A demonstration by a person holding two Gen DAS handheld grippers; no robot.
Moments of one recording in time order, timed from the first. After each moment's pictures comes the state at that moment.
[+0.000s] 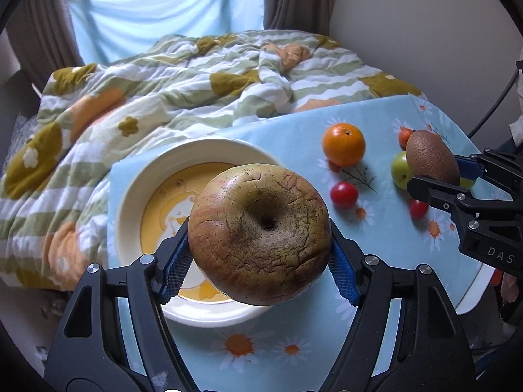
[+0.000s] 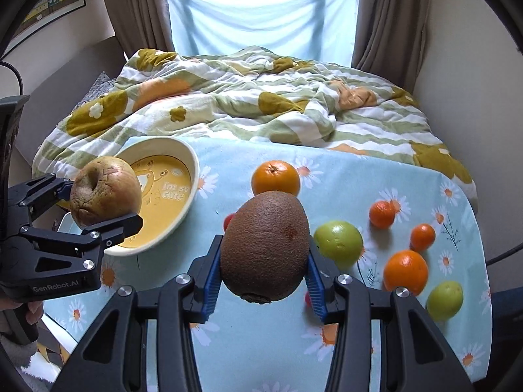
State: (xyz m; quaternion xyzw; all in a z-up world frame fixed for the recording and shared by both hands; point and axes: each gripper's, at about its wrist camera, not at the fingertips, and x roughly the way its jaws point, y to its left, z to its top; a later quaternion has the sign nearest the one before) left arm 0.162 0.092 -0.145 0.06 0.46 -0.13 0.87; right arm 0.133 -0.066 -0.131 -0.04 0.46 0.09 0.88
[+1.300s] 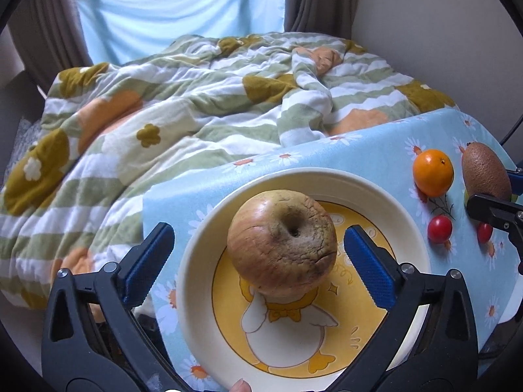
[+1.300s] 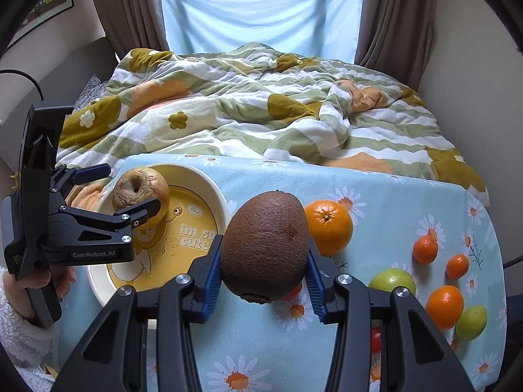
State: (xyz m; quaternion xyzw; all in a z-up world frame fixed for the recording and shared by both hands) left arm 0.244 0.158 -0.177 0.07 0.45 -0.11 0.88; right arm 0.184 -0.017 -0.137 -0.03 0.47 0.08 0.88
